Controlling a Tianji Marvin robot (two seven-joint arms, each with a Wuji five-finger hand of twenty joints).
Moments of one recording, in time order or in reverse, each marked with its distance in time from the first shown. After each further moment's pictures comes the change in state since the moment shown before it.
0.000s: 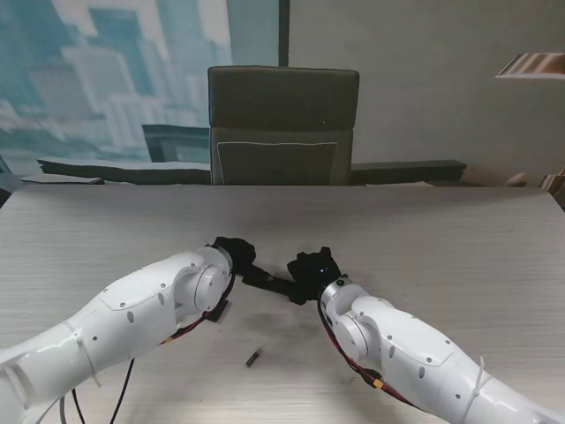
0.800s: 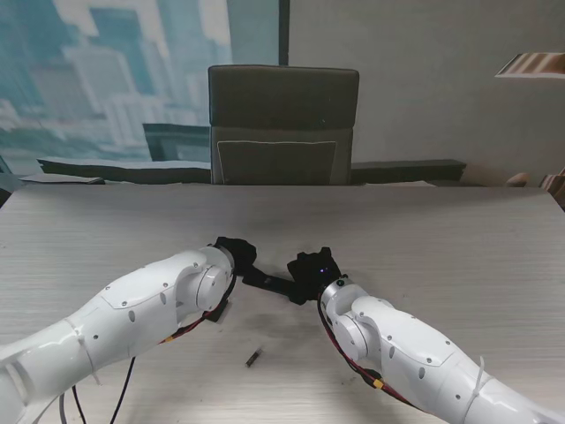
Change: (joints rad) left arm -0.021 0.002 0.033 -0.004 0.004 0.012 -0.017; right arm -0.002 0.000 0.002 -0.001 -0.002 0.003 -0.001; left_hand -0.045 -0.079 0.246 -0.051 -0.016 0.017 0.003 0.014 -0.011 0.002 0.000 0.000 0.000 -0.011 -0.016 -0.021 -0.003 -0.018 -0.030 -0.013; right_hand -0.004 0.012 -0.001 0.000 0.000 0.000 0.000 0.000 0.000 0.000 0.000 0.000 0.000 -0.001 0.000 0.000 0.000 0.000 0.000 0.000
